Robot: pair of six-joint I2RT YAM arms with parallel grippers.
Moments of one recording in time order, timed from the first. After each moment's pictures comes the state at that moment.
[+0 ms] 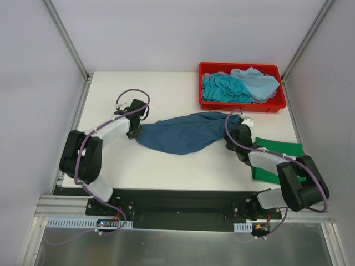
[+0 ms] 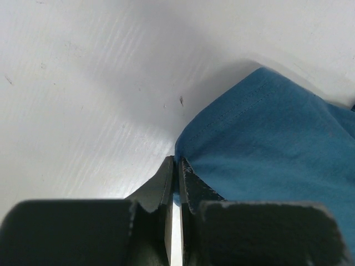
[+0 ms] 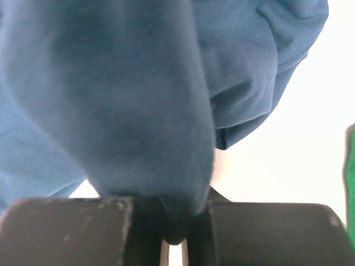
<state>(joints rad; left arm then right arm) -0.34 1.64 1.04 -0.61 -0.38 -0.82 0.37 1.42 0.50 0.16 0.28 0.54</state>
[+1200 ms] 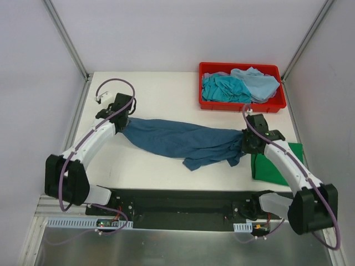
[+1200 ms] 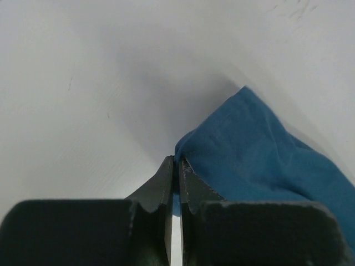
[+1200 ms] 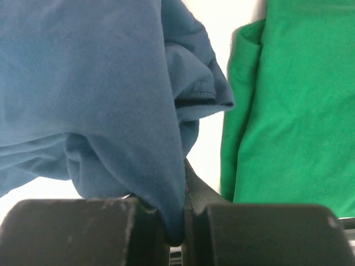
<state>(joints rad) -0.27 1.32 1.06 -0.69 -0.58 -0.81 0.24 1.10 0.80 -0.78 0.17 0.30</state>
